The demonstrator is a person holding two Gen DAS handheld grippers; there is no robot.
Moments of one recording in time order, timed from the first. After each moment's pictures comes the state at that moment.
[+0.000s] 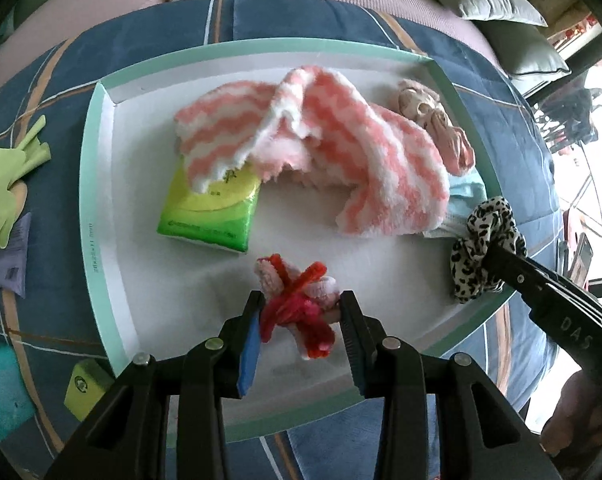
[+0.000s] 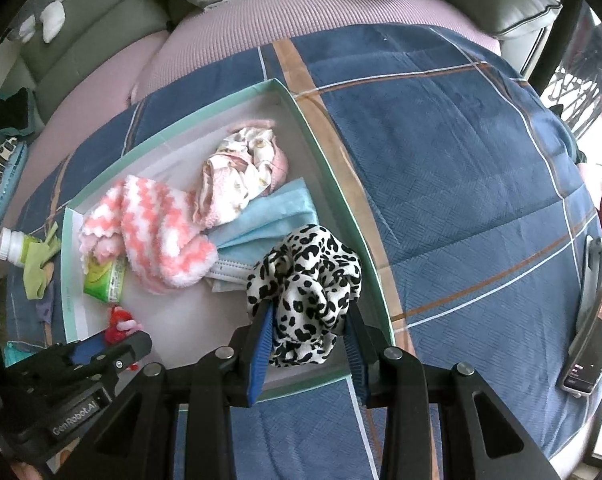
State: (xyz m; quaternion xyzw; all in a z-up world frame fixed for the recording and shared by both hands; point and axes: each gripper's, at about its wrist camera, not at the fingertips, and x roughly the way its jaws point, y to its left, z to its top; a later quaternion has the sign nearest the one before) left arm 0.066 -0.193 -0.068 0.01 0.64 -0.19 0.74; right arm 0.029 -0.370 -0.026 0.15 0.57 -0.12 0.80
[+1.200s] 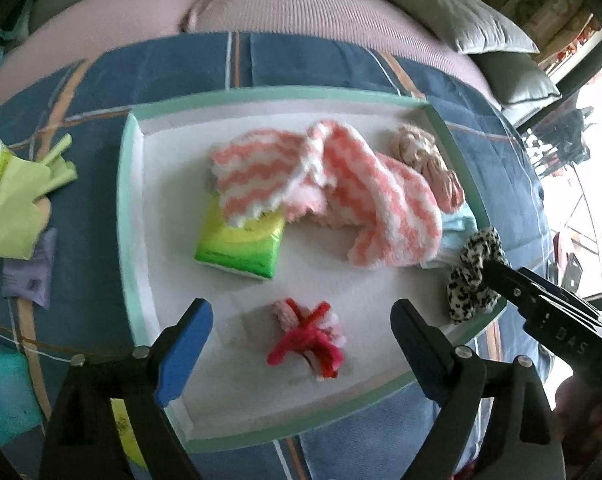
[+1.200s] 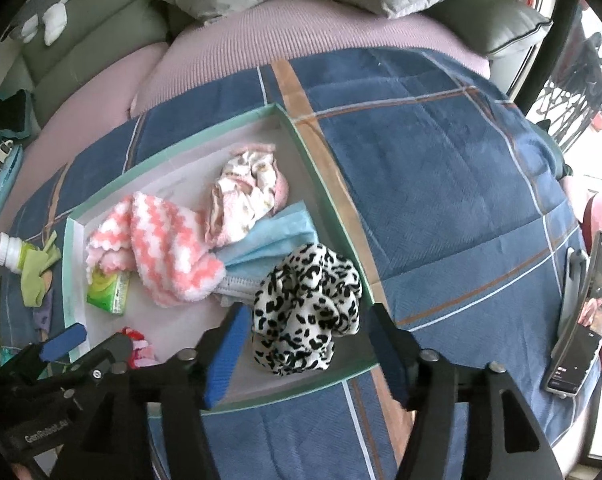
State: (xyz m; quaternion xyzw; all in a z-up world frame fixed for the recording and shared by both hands) left arm 0.069 -0.165 -0.040 -0.01 0.59 -0.19 0.78; right arm 0.031 -0.362 -0.010 0.13 0.54 -0.15 0.82
